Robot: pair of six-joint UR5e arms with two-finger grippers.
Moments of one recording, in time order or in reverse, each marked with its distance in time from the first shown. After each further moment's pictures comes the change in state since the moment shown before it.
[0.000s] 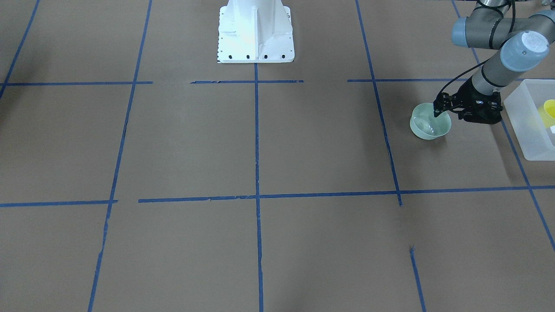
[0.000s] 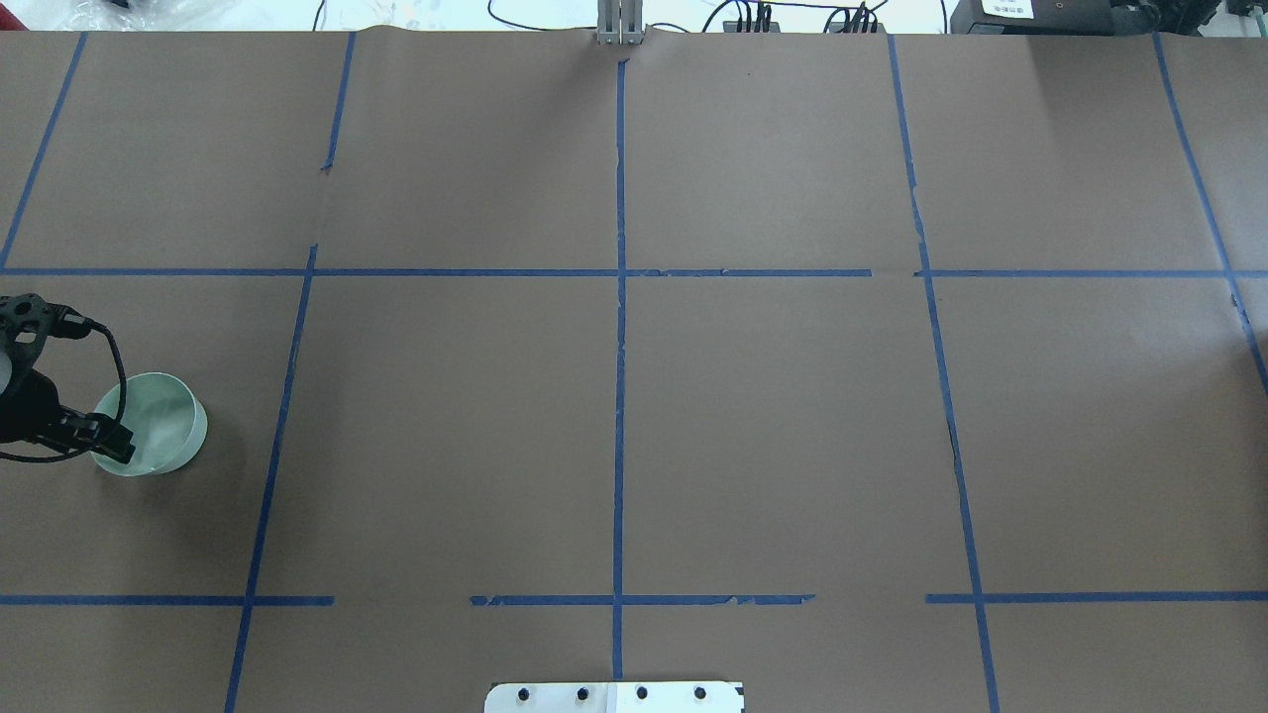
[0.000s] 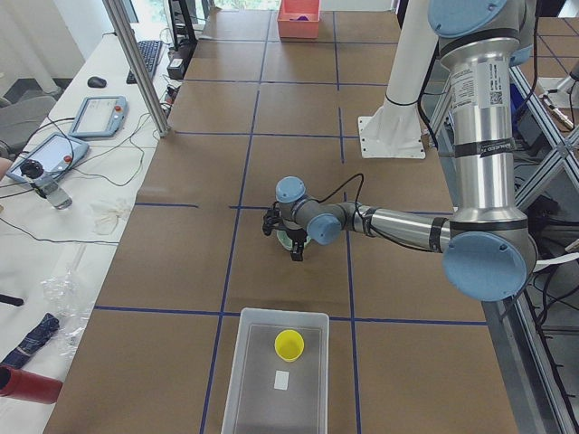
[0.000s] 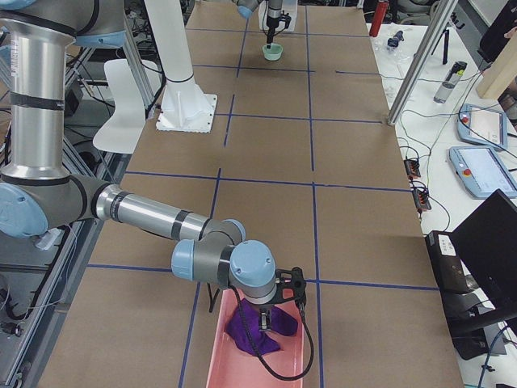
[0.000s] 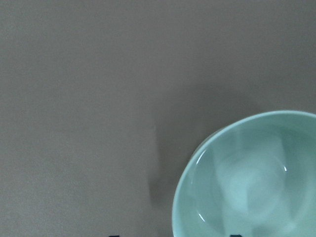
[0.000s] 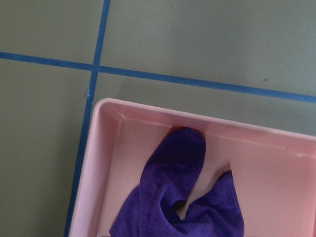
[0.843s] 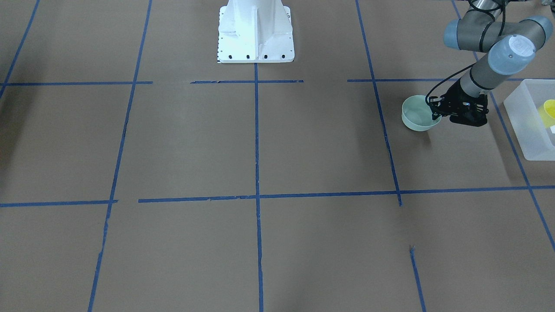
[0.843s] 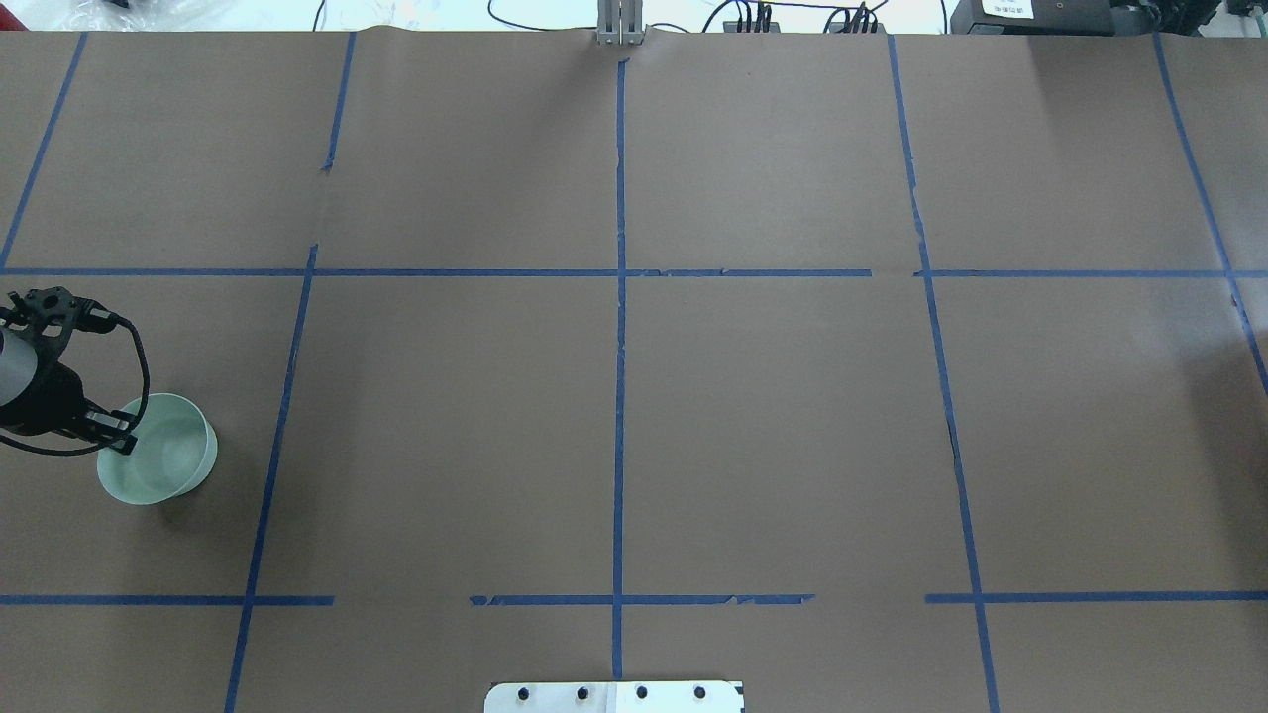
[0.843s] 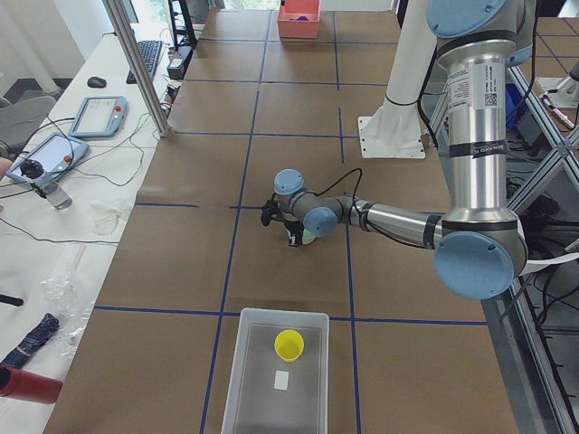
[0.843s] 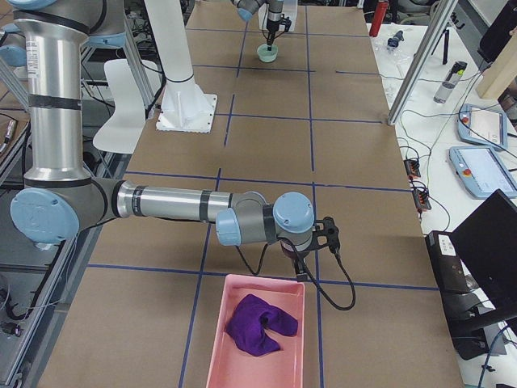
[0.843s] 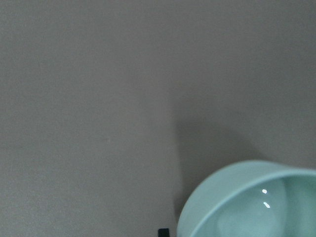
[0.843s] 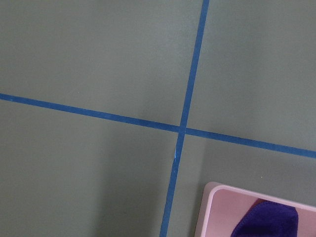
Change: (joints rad) left arm 0.002 -0.023 -0.035 0.002 -0.008 0.012; right arm -0.139 0.061 0.074 0.033 0.069 0.186
